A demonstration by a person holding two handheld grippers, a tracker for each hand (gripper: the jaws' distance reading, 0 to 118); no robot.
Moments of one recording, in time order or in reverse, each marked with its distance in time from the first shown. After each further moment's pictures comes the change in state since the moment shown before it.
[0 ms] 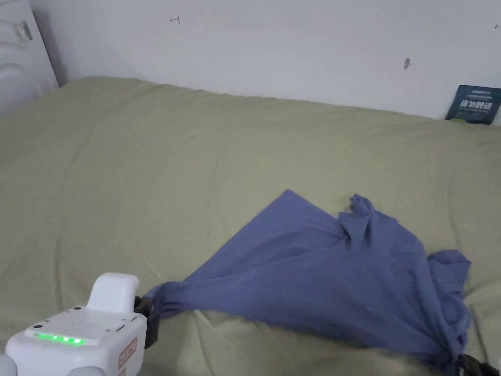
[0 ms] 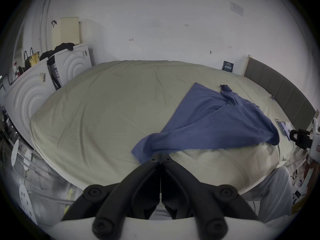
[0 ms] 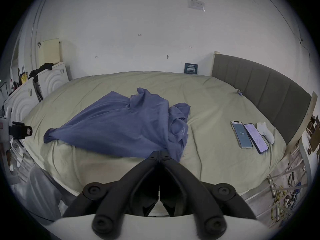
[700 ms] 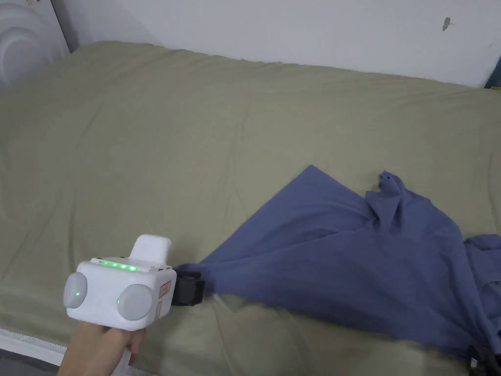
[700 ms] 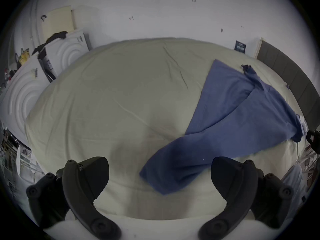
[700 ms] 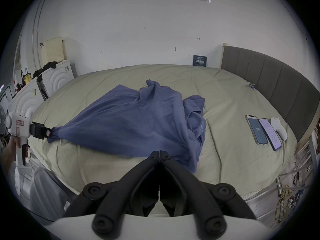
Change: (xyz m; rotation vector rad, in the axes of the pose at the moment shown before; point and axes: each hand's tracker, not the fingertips) left arm -0.020 0.027 -0.126 -0.234 0.041 -0.058; right arm -0.004 0.008 -0.030 -0.070 0.078 -0.027
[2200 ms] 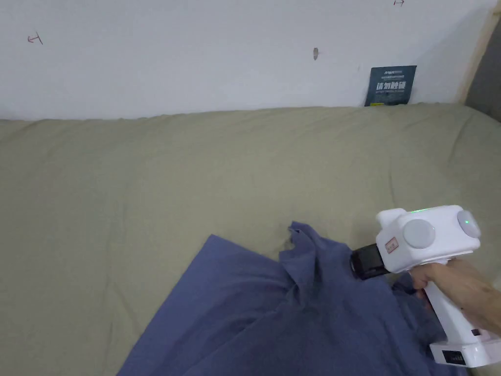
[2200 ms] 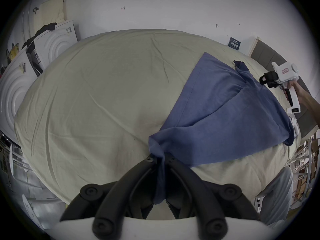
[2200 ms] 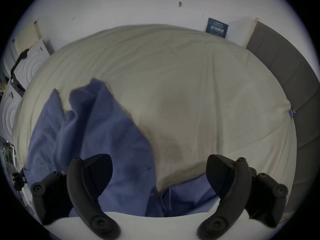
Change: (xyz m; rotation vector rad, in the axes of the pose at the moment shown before) left arm 0.033 0.011 0.011 -0.036 -0.083 0.020; right arm 0.105 0.214 -0.330 -0.455 -0.001 0.114
